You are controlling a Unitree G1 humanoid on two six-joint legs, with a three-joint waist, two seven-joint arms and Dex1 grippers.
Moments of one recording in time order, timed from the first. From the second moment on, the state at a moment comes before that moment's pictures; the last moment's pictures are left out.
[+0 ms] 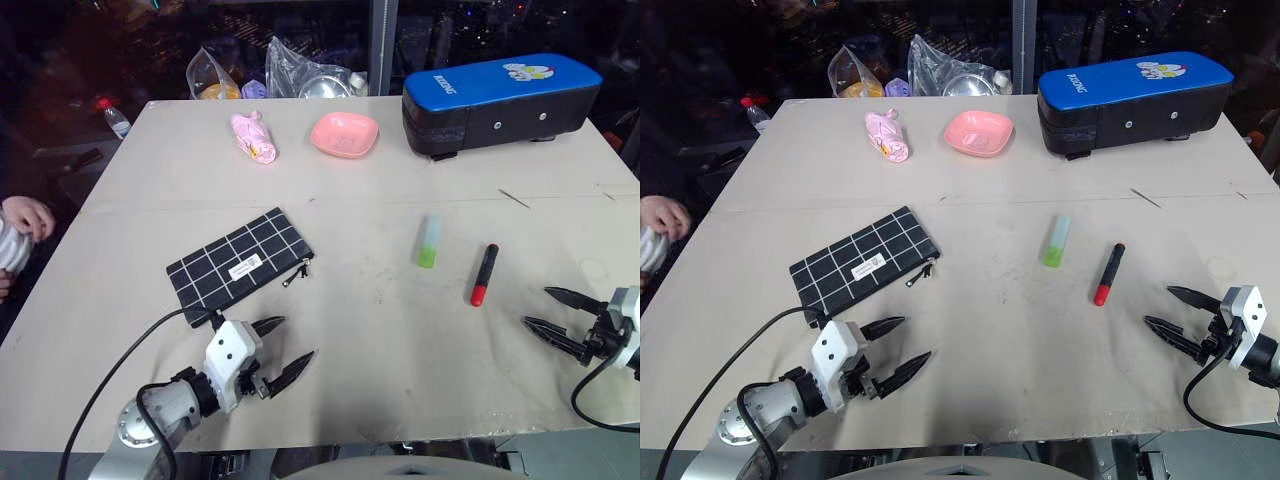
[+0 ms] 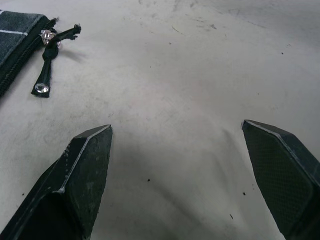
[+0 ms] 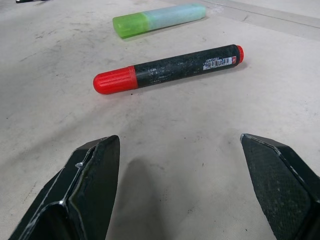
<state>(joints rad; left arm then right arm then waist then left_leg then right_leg) 0.47 0.58 0.07 -0.49 -0.31 0.14 -0.76 0.09 -0.72 -0.36 0.34 0.48 -0.13 1.29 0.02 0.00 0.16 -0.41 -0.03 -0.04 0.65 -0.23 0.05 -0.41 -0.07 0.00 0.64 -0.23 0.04</state>
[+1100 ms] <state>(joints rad) 0.24 0.79 0.46 0.29 -0.18 -0.66 -0.90 0.00 -0.65 -0.20 -0.22 0.74 0.23 1.28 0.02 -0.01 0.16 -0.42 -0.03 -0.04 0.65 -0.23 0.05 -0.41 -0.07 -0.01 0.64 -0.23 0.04</state>
